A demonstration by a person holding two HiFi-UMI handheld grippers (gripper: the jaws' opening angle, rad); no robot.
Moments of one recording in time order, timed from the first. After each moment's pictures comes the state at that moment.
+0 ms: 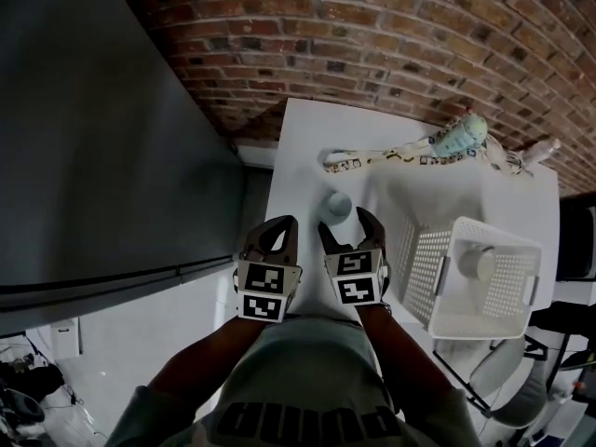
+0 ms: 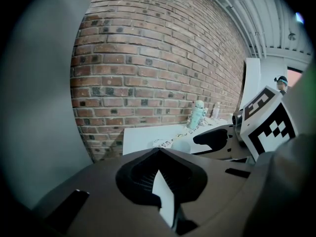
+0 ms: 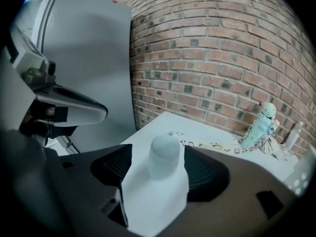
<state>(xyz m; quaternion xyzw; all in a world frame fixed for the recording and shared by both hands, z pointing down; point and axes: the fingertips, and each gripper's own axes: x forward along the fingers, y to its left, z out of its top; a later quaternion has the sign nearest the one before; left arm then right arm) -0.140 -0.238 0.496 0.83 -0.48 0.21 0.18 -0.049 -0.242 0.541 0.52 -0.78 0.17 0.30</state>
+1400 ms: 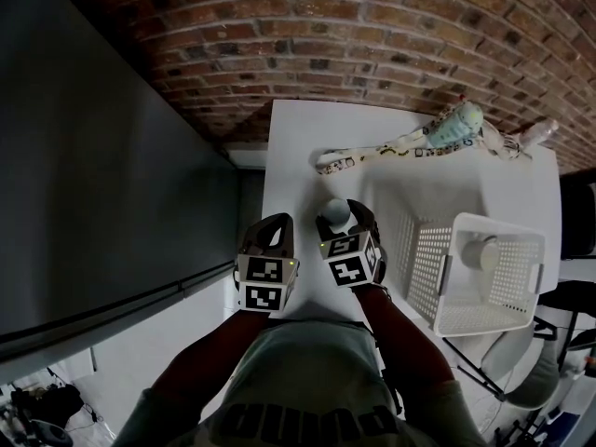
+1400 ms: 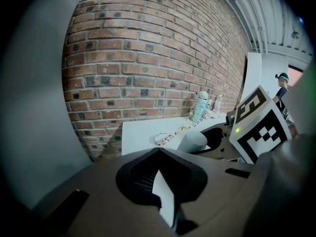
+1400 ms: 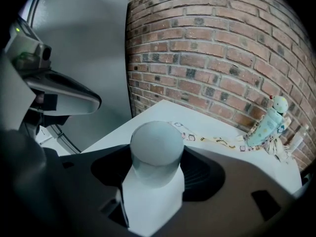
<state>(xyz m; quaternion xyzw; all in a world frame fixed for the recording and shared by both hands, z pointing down) -0.139 -0.268 0.533 0.83 -0.46 0.25 0.20 -0.043 -0.272 0.593 0.51 -0.76 0.19 0.36</state>
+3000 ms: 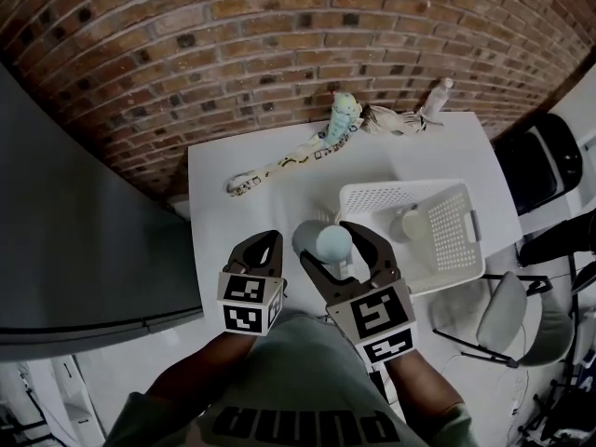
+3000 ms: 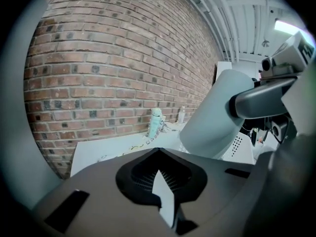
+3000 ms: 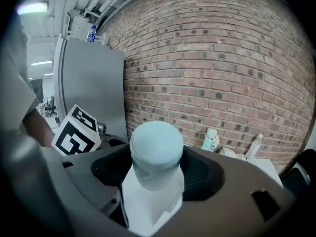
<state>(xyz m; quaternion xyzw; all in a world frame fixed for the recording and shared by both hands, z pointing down) 0.032 -0.176 0.436 0.90 -0.35 0.20 0.16 0.084 -0.125 0.347 0.57 -0.78 0.13 0.22</state>
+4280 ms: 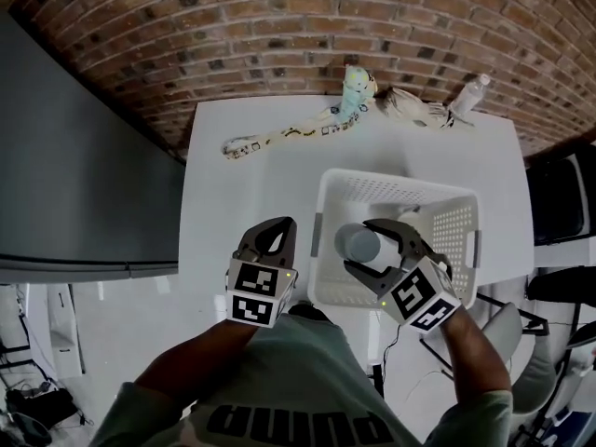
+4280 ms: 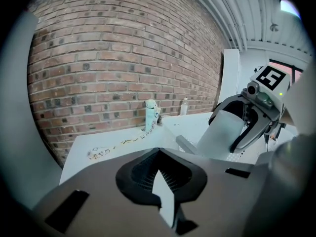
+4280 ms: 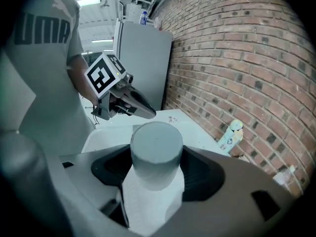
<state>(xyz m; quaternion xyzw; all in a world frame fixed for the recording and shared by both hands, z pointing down) 0.116 -0.143 0.464 0.87 -0.40 0.24 0.15 0.207 -0.078 0.449 0.29 -0.88 0.04 0.37</state>
